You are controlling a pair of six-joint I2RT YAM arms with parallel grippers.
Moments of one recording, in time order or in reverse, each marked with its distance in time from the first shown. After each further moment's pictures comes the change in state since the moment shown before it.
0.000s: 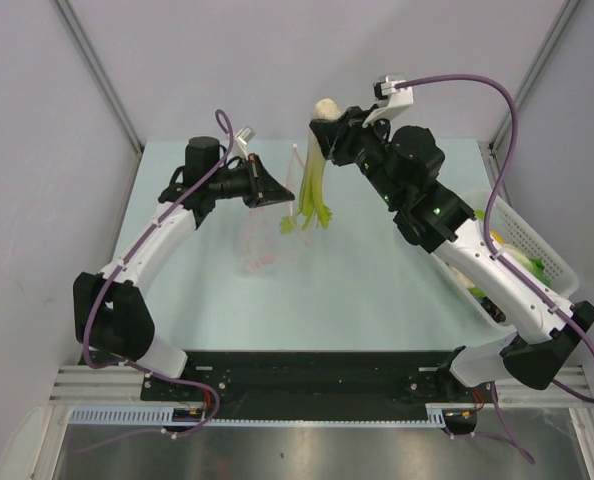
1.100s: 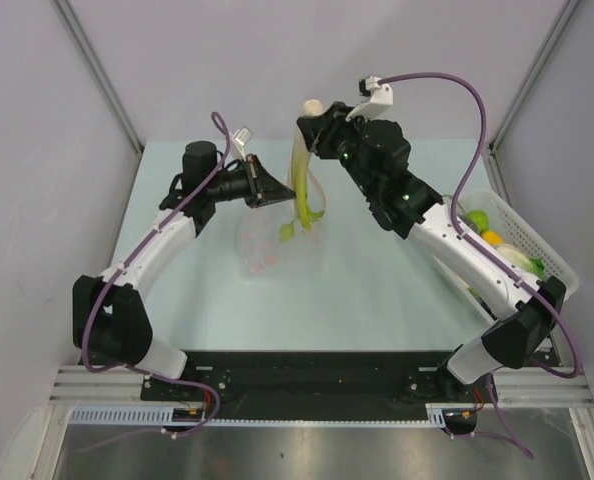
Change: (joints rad) left arm 0.001 -0.025 -0.085 0.164 0.024 -0.079; right arm -0.021 0.146 0.027 0.060 0.056 0.172
